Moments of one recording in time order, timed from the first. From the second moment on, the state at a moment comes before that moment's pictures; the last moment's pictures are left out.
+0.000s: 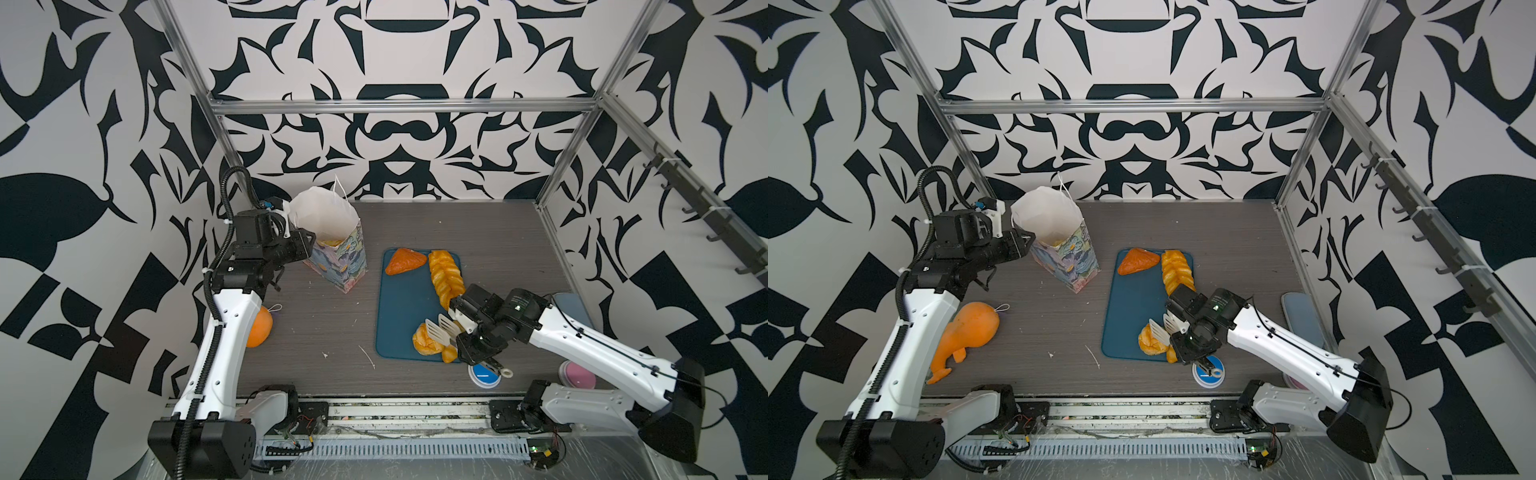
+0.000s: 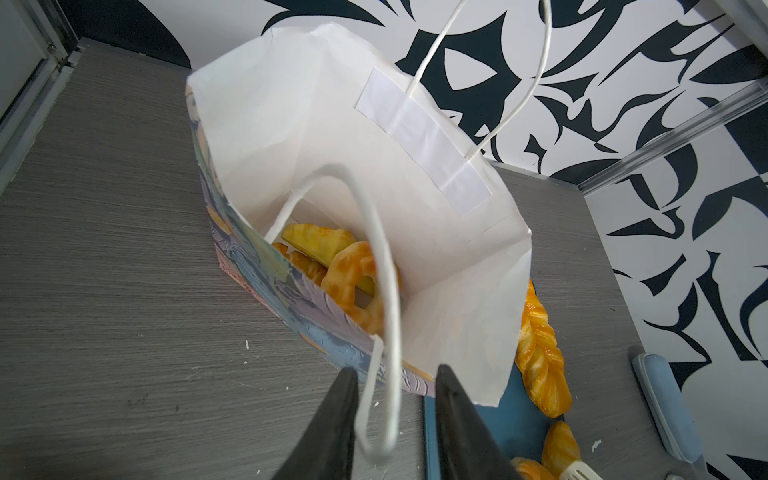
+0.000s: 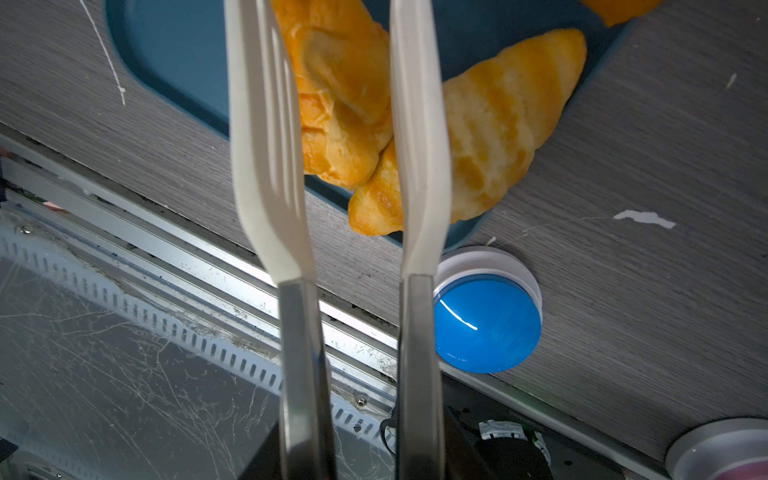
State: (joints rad) left arm -0.03 1.13 1.22 -0.66 0.33 -0.30; right arm 0.86 1.15 0.99 -1.24 -0.15 0.47
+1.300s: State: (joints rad) left arm -0.03 1.14 1.22 -0.66 0.33 -0.30; right arm 0.86 1.20 0.96 -1.20 -0.15 0.48
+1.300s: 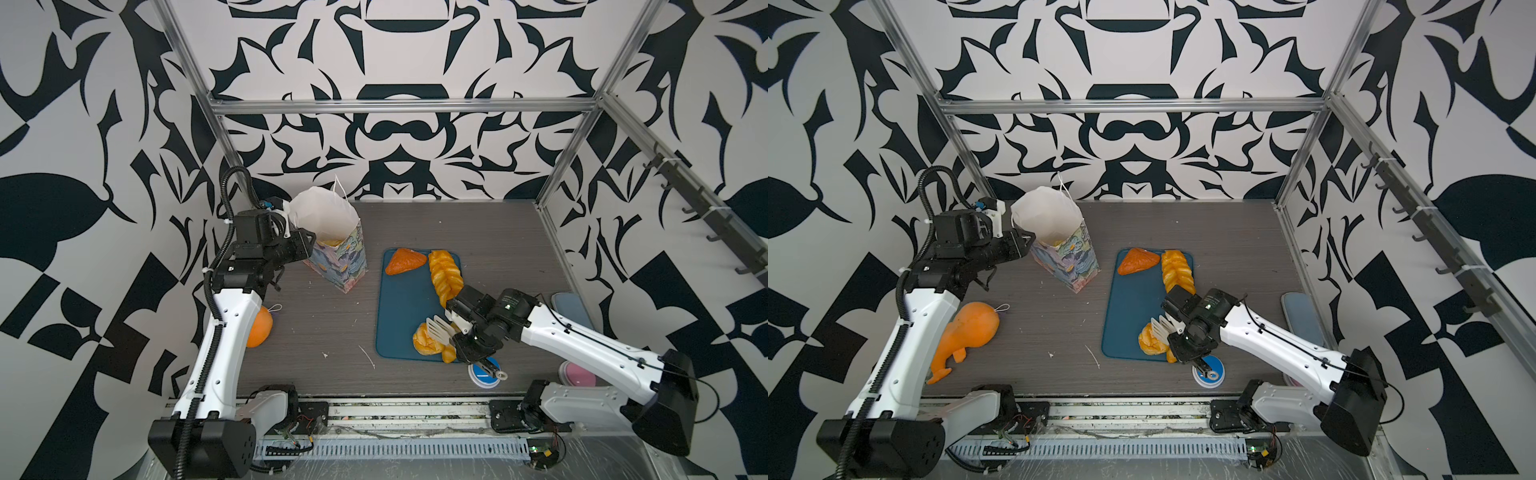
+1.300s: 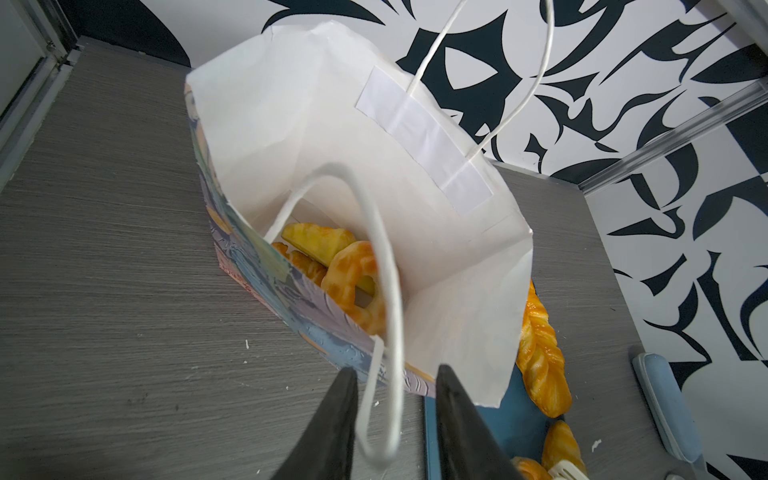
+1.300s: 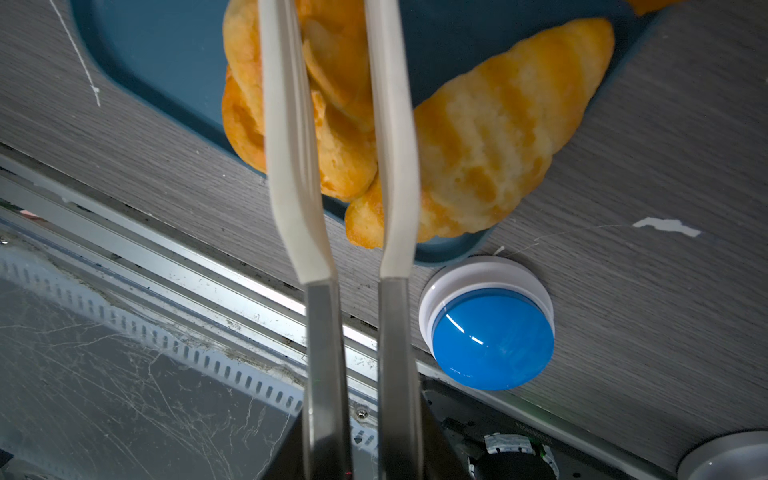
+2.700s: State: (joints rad) left arm -0.03 1.15 1.22 -0.66 0.33 -0.30; right arm 0.86 1.27 1.38 -1.21 -0.04 0.36
